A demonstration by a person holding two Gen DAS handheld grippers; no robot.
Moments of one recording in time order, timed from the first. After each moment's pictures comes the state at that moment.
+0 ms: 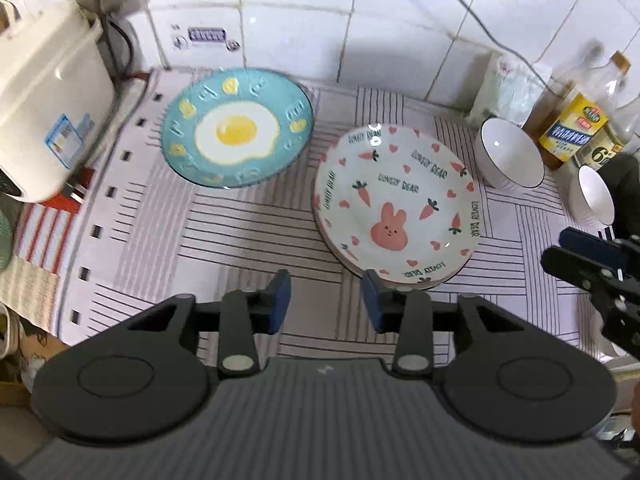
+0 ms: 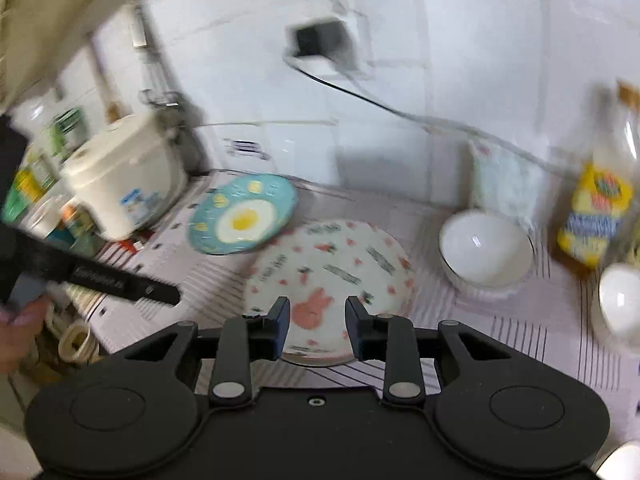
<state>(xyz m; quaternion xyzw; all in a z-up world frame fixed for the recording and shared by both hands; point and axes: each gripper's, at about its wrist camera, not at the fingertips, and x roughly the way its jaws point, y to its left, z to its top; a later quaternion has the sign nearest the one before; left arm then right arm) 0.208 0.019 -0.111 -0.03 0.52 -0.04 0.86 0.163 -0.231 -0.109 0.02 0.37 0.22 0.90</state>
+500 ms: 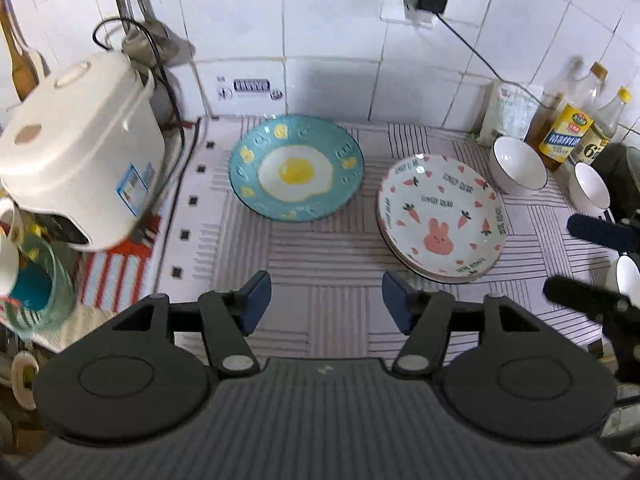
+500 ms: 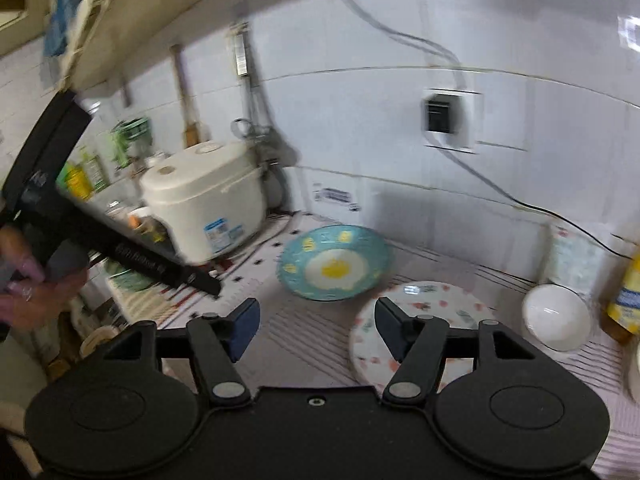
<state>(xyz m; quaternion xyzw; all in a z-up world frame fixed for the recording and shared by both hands) 0.182 0.104 -0.059 0.02 0.47 -0.06 0.88 0.124 -0.144 -0.068 0.00 0.30 0.29 0.91</state>
